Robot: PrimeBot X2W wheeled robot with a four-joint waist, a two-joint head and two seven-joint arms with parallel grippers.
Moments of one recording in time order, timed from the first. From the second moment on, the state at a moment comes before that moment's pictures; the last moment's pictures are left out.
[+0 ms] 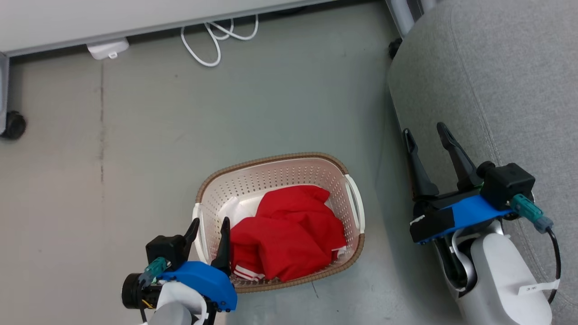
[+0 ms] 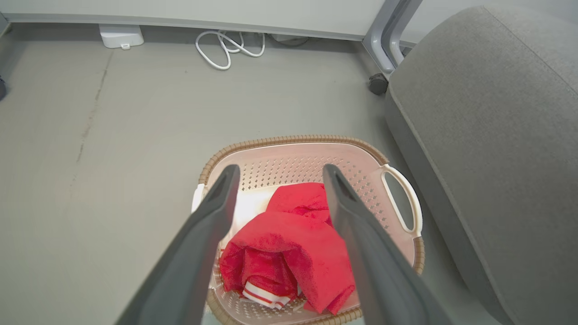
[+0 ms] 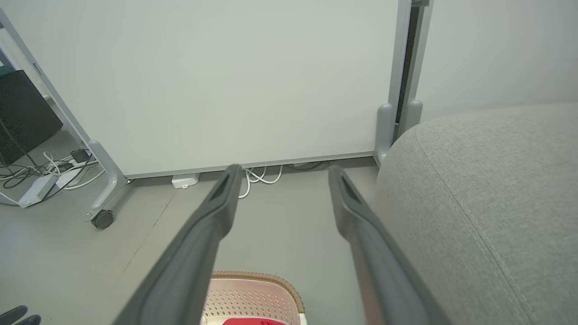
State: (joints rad) left arm -0.21 0.05 -0.25 0.53 -0.36 -0.05 -0.18; right arm -0.37 -0.05 0.08 0.30 0.19 0.13 -0.20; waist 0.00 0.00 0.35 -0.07
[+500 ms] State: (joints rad) left arm -0.41 0.05 -0.32 0.80 -0.46 -0.09 -0.03; right arm -0.47 -0.05 0.15 0.29 0.25 0.13 -0.25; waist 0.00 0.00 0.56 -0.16
